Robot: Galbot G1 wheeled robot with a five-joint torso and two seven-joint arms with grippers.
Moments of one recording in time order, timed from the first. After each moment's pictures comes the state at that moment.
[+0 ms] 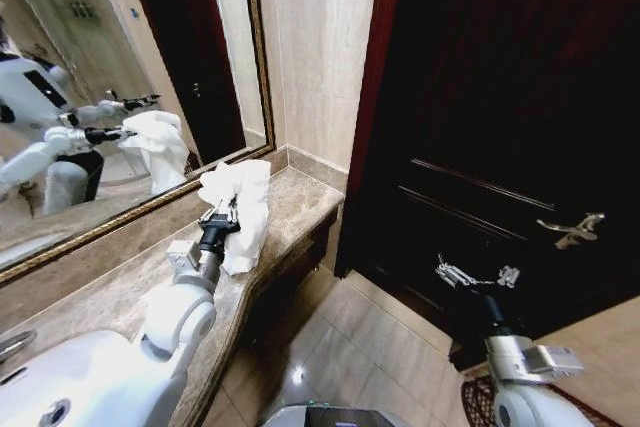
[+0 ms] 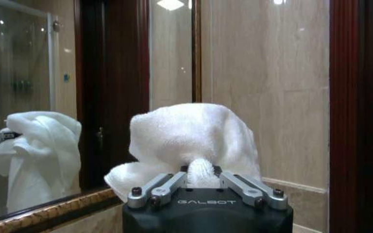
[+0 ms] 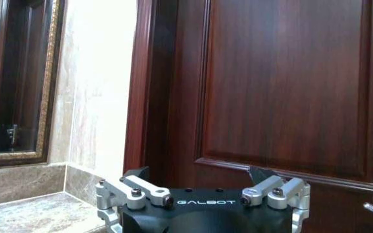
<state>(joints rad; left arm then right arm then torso) 1.32 -1.11 -0.52 -2.35 -0.43 0.36 -0.36 -1.75 1.55 0.85 2.43 0.18 -0.02 -0.17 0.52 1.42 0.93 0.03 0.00</state>
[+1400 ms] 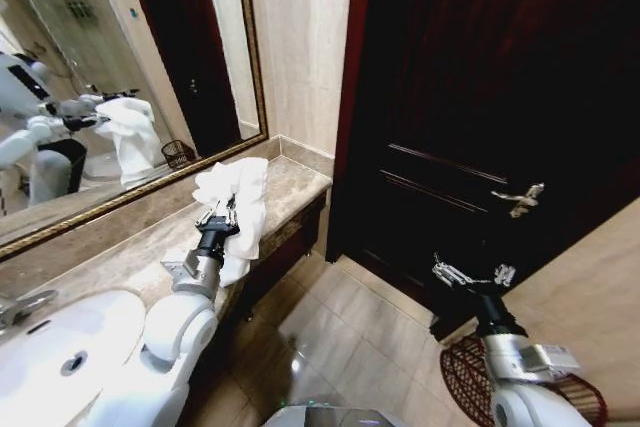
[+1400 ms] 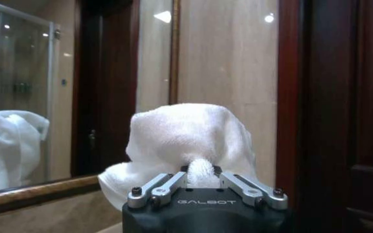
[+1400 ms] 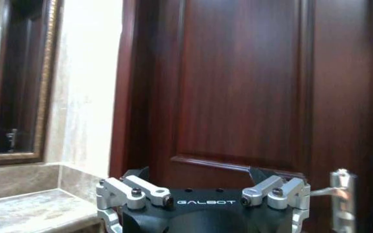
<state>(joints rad) 1.36 -1.16 -0.51 -2.37 -0.40 0.31 -0.34 -1.75 1.56 0.84 2.43 0.18 0.00 -0.17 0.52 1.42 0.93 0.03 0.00</state>
